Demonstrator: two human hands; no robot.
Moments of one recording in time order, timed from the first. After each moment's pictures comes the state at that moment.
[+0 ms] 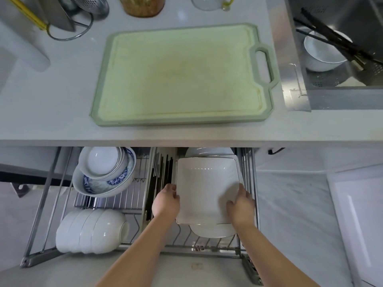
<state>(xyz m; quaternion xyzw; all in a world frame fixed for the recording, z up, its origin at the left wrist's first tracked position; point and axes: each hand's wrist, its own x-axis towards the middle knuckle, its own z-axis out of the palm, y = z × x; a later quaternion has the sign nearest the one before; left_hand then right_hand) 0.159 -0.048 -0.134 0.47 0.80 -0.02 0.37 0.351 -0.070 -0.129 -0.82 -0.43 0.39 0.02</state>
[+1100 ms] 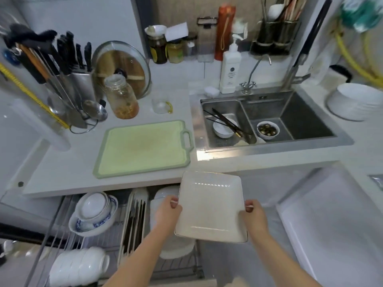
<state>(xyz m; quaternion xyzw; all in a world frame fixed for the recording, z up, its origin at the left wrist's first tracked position) 0.307 -0.095 0.094 0.50 0.71 0.21 0.44 0.534 -0.146 0.094 -0.79 -0.24 0.42 0.38</state>
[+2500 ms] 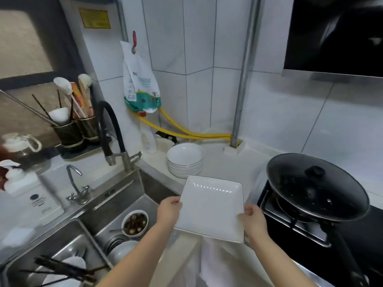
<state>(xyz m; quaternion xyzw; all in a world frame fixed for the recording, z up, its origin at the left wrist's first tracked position) 0.861 0.115 0.169 0.71 0.41 0.14 0.56 0.959 -0.092 0.167 -0.76 0.08 0.17 0.62</state>
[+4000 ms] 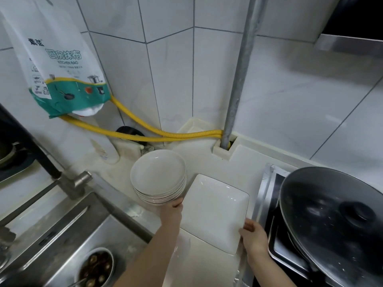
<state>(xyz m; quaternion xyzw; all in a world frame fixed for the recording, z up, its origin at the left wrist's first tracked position) 1.080 0.178 0.079 0.65 0.47 0.08 0.59 1.125 -0.035 0.074 -0.77 0.21 0.17 0.58</state>
